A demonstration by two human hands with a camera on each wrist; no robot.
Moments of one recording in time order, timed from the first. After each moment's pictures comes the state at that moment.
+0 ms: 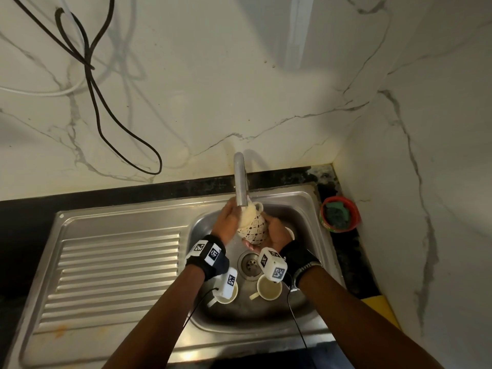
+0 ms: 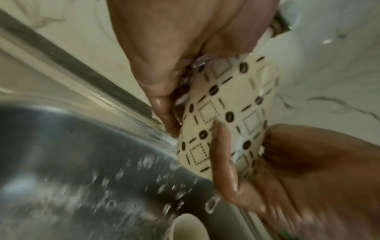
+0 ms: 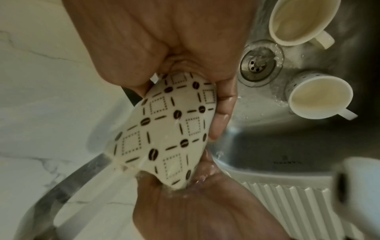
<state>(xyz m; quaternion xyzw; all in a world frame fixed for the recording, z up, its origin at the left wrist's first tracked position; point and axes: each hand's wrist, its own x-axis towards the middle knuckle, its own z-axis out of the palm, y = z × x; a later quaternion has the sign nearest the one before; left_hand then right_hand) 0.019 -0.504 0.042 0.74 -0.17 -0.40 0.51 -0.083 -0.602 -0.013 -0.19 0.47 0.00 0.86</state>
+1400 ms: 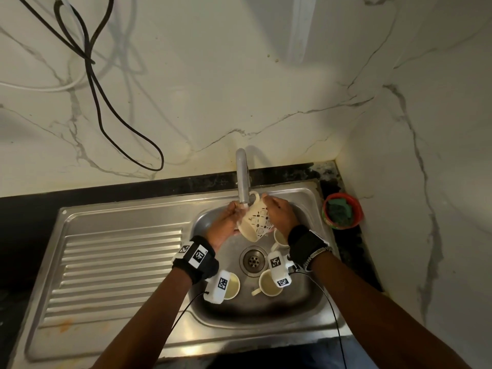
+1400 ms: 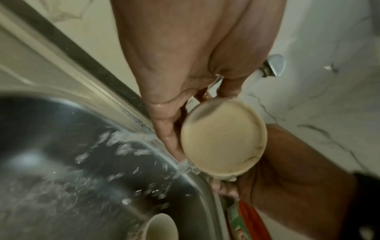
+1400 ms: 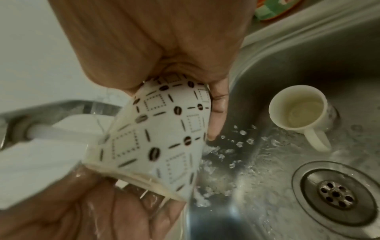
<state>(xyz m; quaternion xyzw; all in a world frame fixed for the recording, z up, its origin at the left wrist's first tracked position) 0.026 -0.480 0.055 0.68 -0.13 -0.49 0.53 -0.075 -0.628 0.001 -0.62 0.42 -0.05 0.66</state>
